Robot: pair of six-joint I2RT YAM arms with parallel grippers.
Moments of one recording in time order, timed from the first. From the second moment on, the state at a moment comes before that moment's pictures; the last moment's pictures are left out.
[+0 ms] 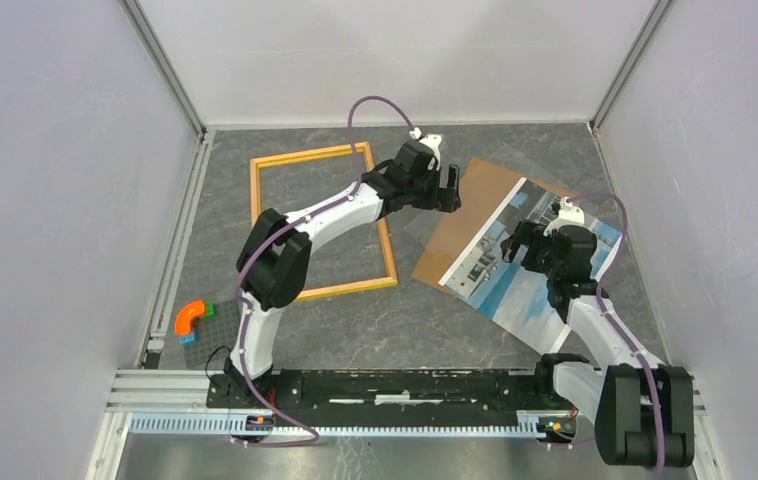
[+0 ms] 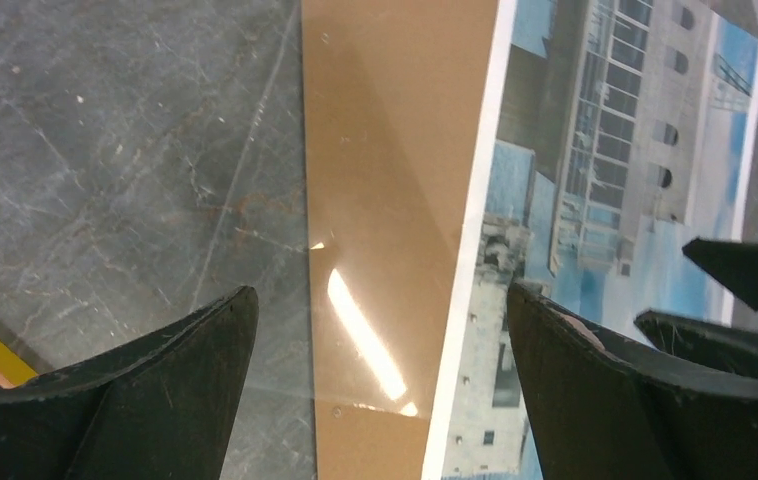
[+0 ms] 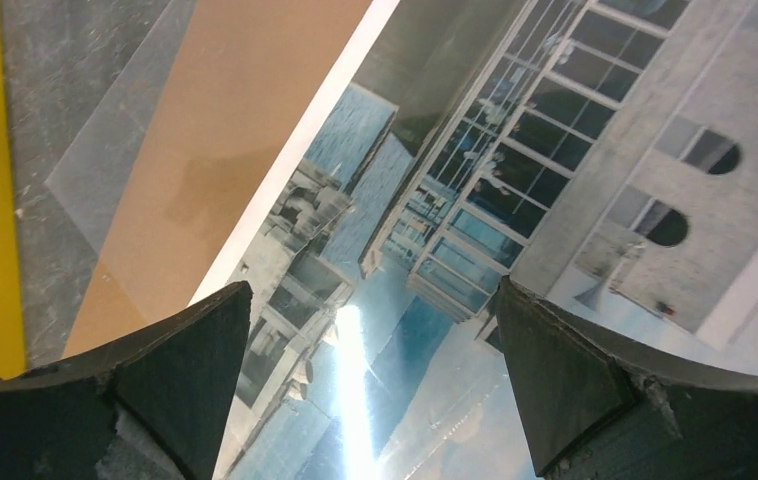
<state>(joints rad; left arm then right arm) -0.74 2.06 1.66 -0.23 0.07 -0.44 -0.01 1.01 0.39 0.10 -0.10 0.27</state>
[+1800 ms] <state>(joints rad) -0.52 2.25 1.60 -0.09 0.54 -0.64 -0.10 1.28 0.35 0.32 -0.27 0.29</state>
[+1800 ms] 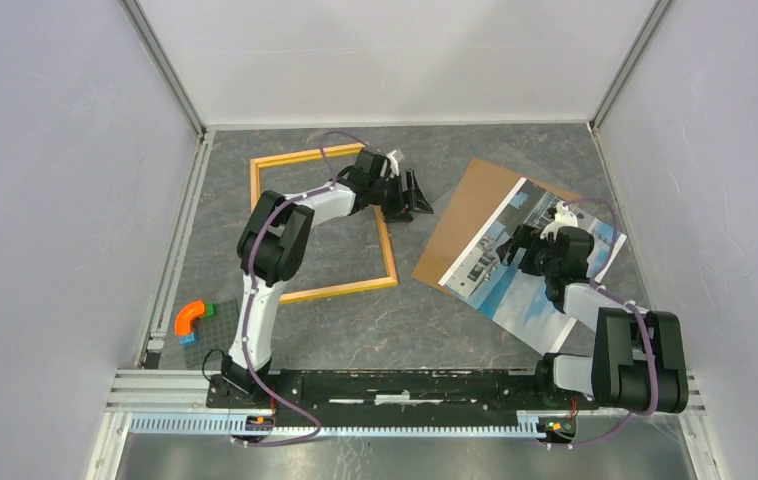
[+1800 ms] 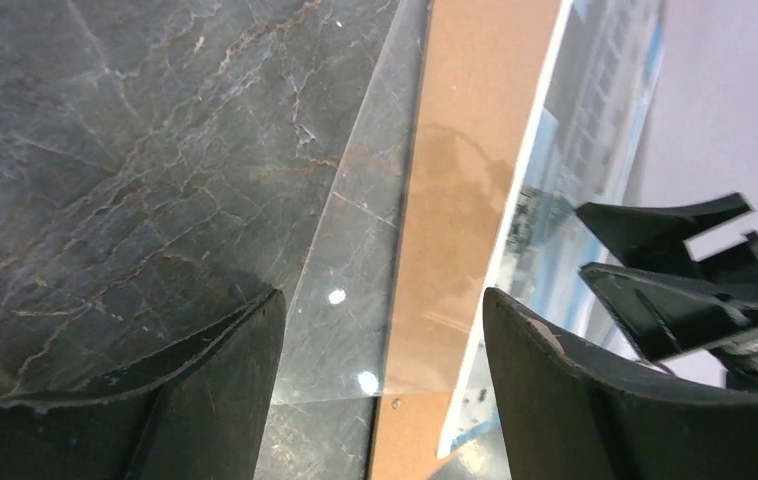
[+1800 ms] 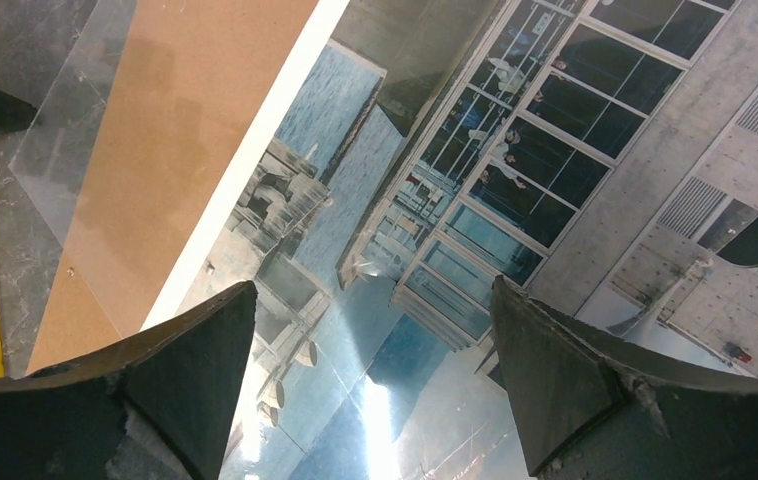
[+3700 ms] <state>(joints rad) -0.59 1.97 1.51 -0.39 0.38 -0.60 -0.09 0.99 0.38 0.01 -0.14 0.18</state>
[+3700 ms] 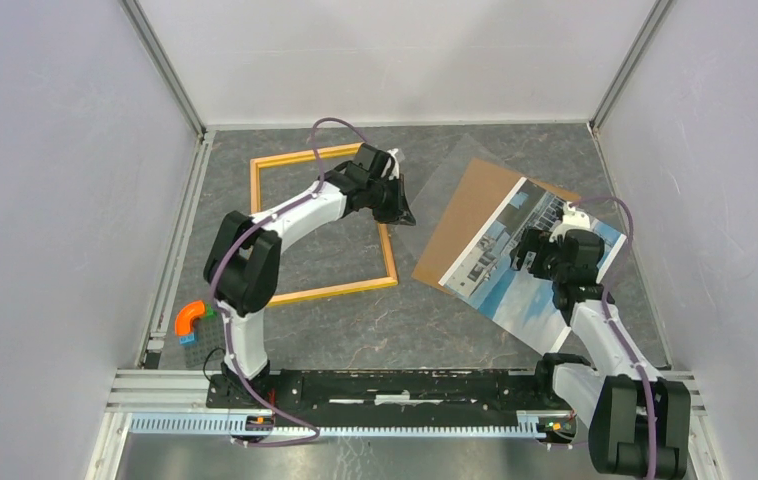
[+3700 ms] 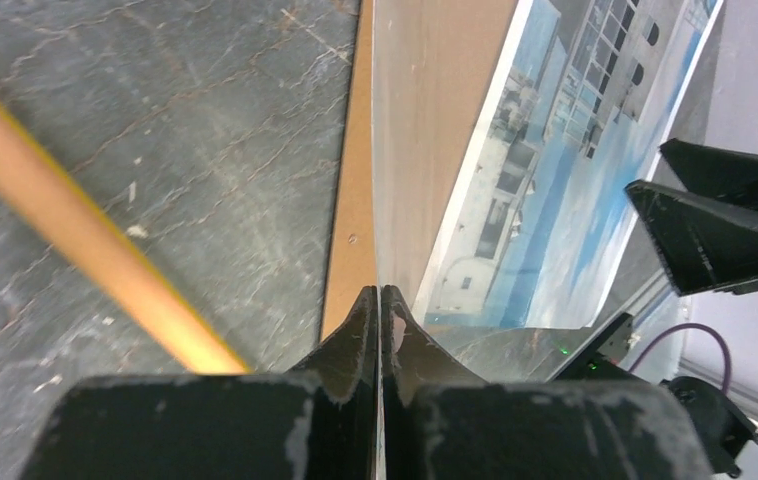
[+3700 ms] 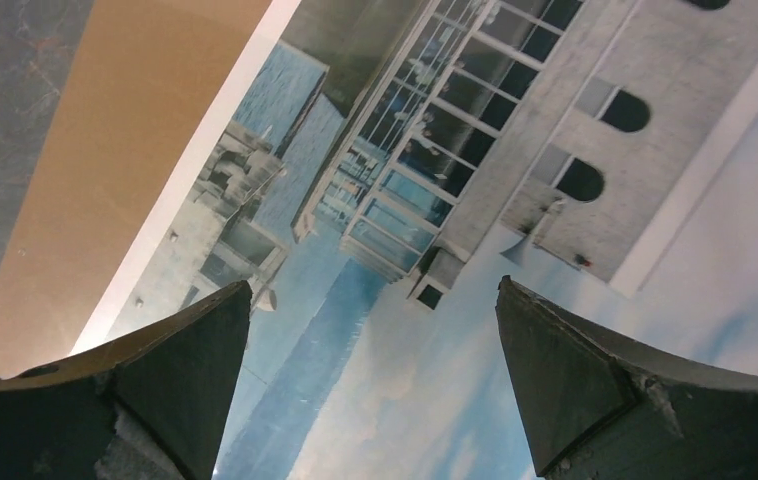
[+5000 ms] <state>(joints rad) 0.00 1.19 0.79 -0.37 0.35 -0.58 0.04 1.07 0.30 0.18 -0.39 0.20</state>
